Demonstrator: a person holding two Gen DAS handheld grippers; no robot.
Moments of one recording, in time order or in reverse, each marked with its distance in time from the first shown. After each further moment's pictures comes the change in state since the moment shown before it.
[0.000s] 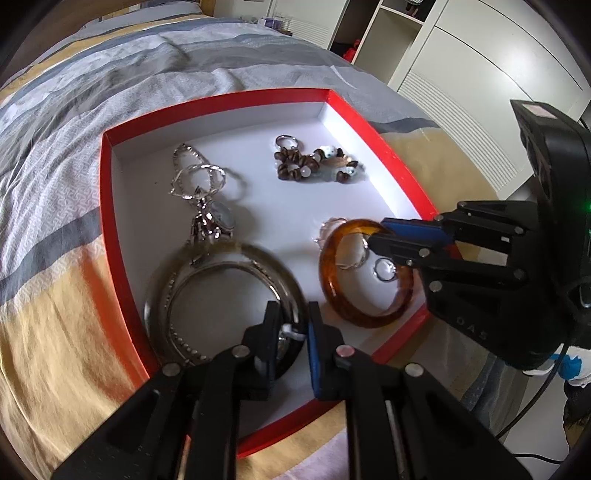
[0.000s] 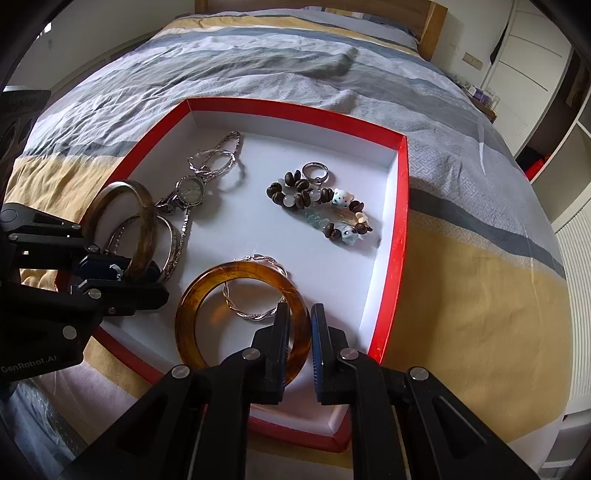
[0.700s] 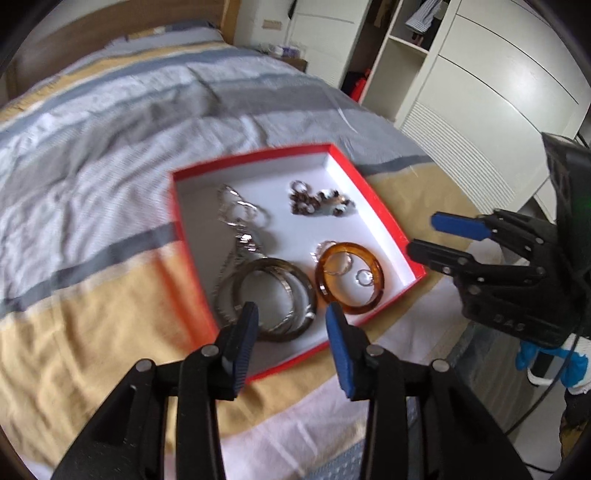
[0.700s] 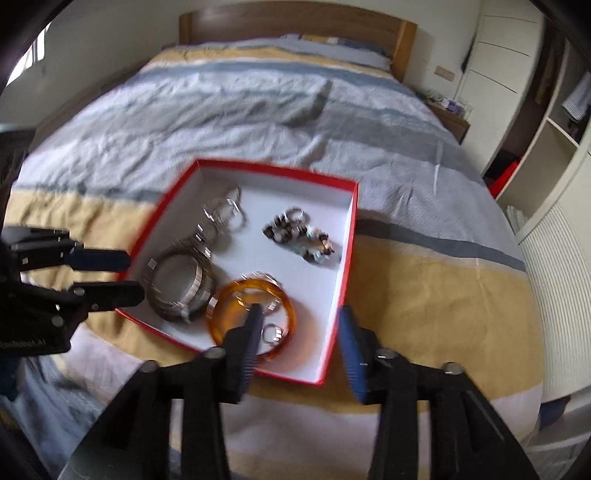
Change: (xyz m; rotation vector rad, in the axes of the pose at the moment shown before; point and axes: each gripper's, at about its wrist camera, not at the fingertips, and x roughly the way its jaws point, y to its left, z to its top) left arm -0.094 -0.011 -0.016 -0.034 -0.122 0.081; right arm -0.094 -0.001 -0.005 0.113 -0.136 -0.015
